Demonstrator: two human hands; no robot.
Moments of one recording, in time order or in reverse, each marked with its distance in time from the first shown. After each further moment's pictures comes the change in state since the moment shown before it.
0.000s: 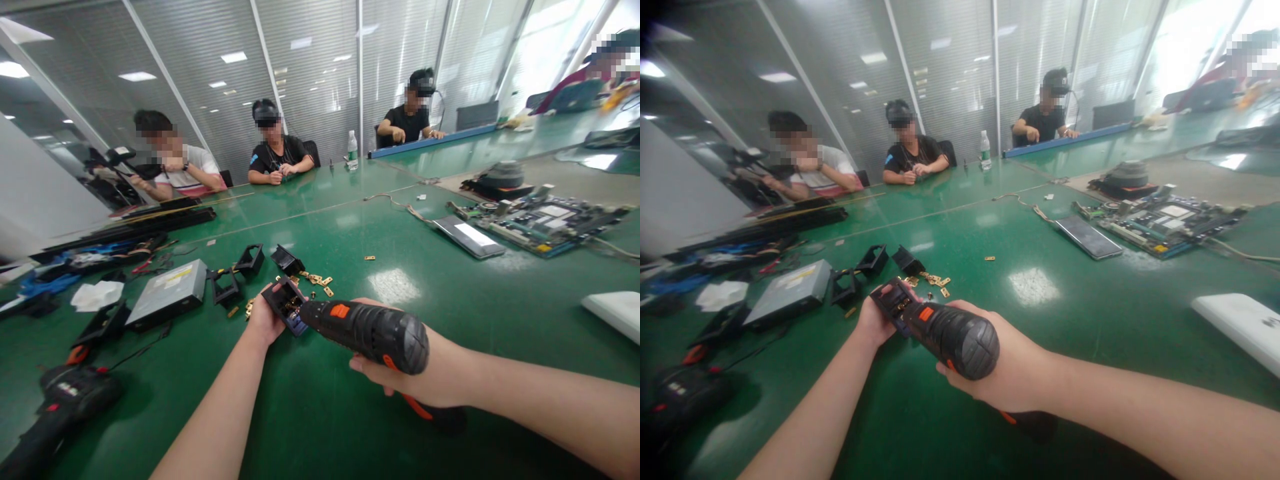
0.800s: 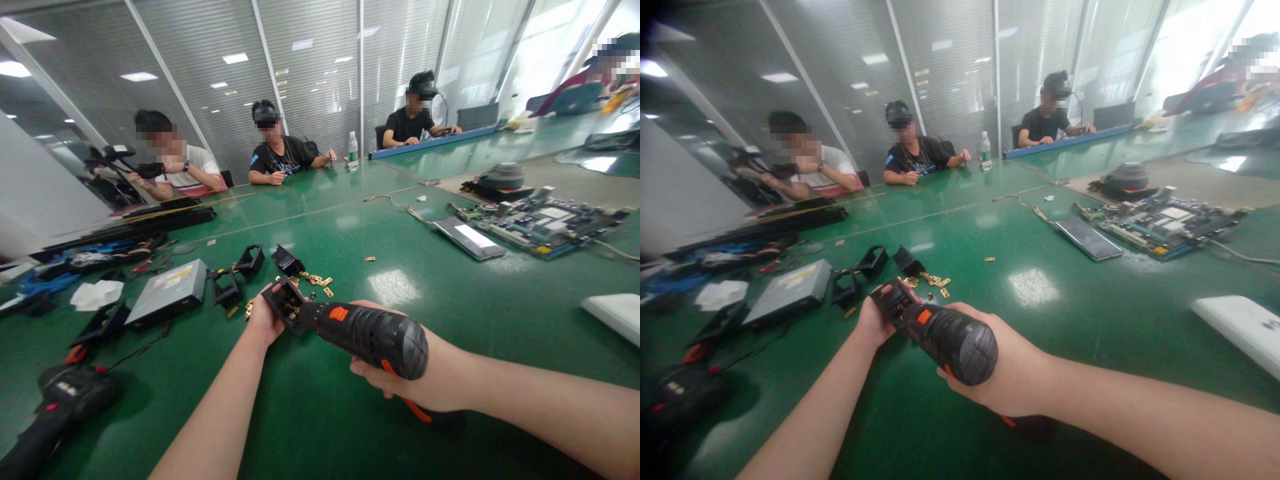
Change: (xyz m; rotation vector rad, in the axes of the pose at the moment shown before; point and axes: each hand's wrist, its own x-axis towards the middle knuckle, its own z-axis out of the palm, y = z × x) left_hand 0.000 -0.001 -0.003 0.053 -0.034 0.008; right_hand 0.000 0.001 0.001 0.022 -0.016 -0.023
